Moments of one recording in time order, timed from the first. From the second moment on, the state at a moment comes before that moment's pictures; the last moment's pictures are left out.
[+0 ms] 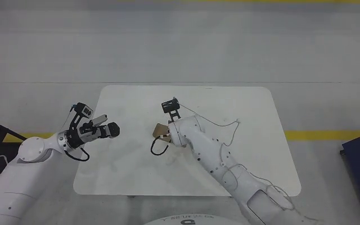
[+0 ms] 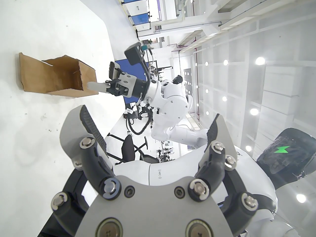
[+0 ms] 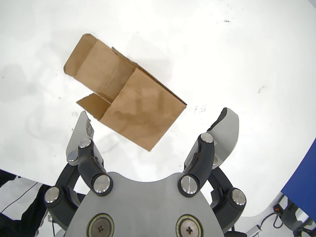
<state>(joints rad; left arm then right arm) 1.39 -0.76 -1.27 -1.37 -0.85 -0.37 -1.16 -1.09 -1.58 0.85 -1.44 -1.53 0.43 1.39</state>
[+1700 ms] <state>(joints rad) 1.39 -0.76 -1.27 -1.37 -0.85 -0.37 -1.16 -1.17 -1.85 1.07 -1.31 -2.04 0.33 1.49</state>
